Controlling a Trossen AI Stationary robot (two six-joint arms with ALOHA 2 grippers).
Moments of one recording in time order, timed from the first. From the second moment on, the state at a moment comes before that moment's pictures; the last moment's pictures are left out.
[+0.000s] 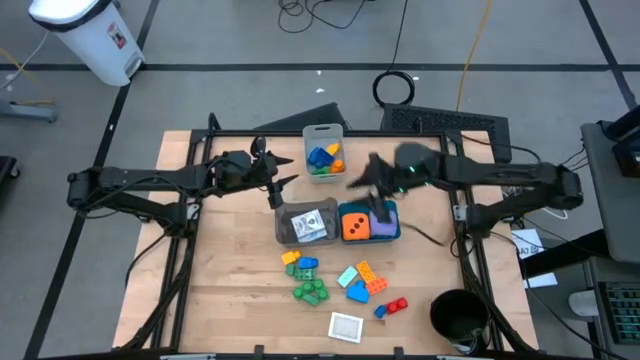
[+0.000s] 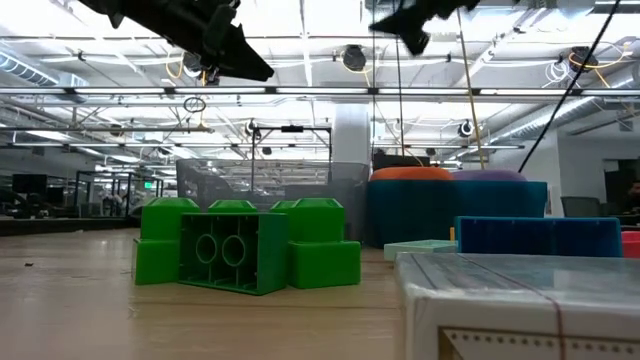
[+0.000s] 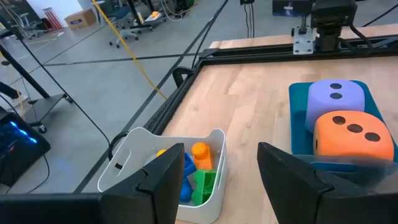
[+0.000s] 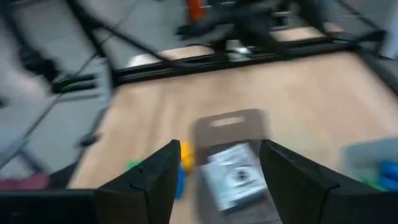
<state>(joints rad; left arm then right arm) 0.17 1.13 0.78 0.03 -0.24 0.17 -0.13 1.20 1.03 -0.21 -0.27 0.12</state>
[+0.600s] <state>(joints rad) 0.17 1.13 0.78 0.03 -0.24 0.17 0.59 1.13 0.71 0.26 -0.04 0.02</state>
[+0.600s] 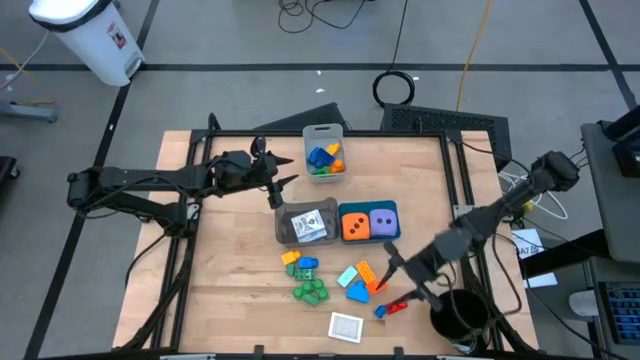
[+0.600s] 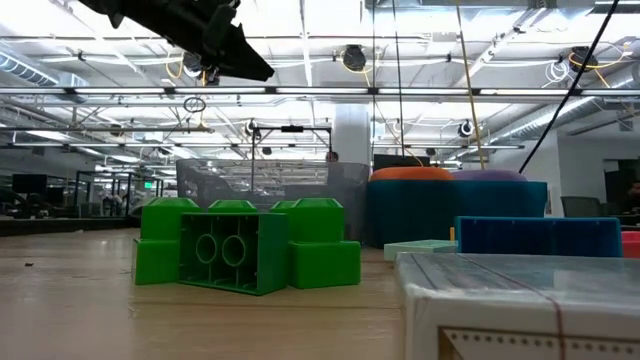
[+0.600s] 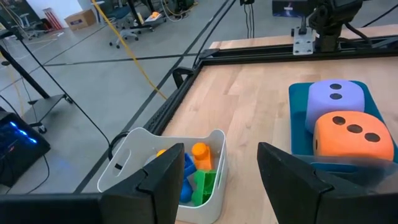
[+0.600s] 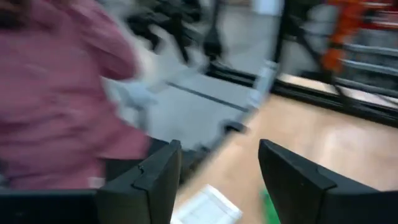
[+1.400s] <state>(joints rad) 0.17 1.13 0.78 0.04 -0.23 0.17 0.82 1.49 0.83 -0.18 0.21 0.51</state>
